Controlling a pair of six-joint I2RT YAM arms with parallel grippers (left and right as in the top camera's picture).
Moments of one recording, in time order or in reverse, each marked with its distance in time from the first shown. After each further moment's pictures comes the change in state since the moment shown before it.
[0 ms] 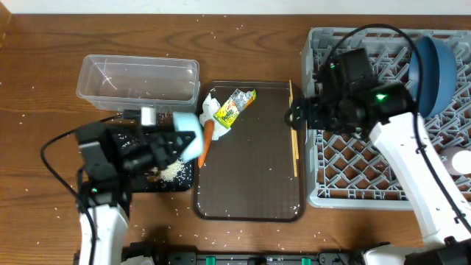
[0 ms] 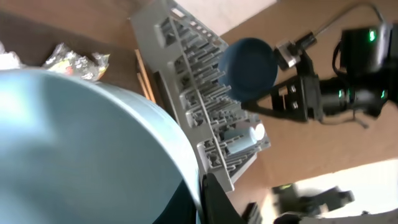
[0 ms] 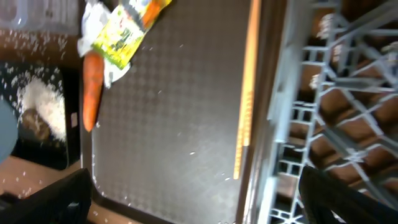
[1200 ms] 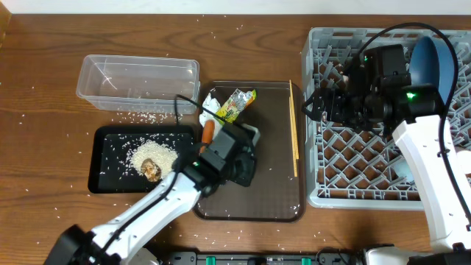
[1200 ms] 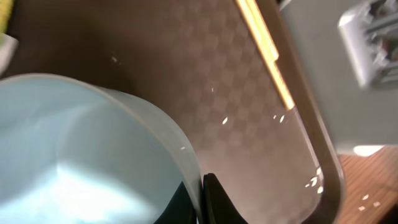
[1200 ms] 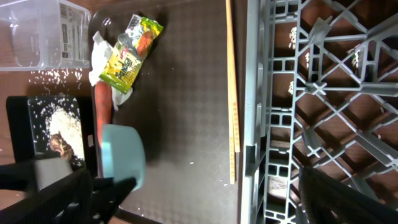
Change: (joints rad) left arm -0.863 0.414 0.196 -0.217 -0.969 0.108; right arm -0.130 -0.030 0.000 -0.001 -0.092 0.003
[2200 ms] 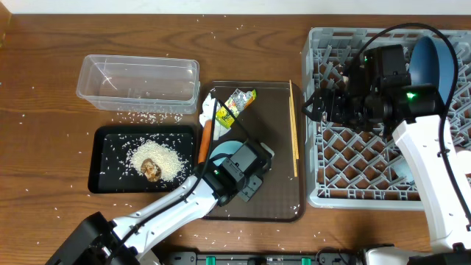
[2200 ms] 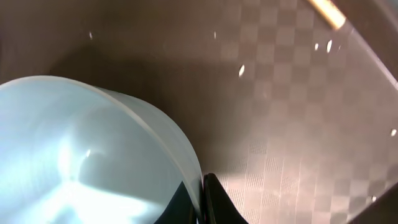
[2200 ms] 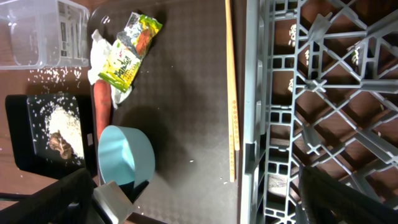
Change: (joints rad) left arm -0.139 0.066 0.005 -0.082 -0.201 0.233; right arm 0.000 0.000 0.000 -0.010 0.000 0.000
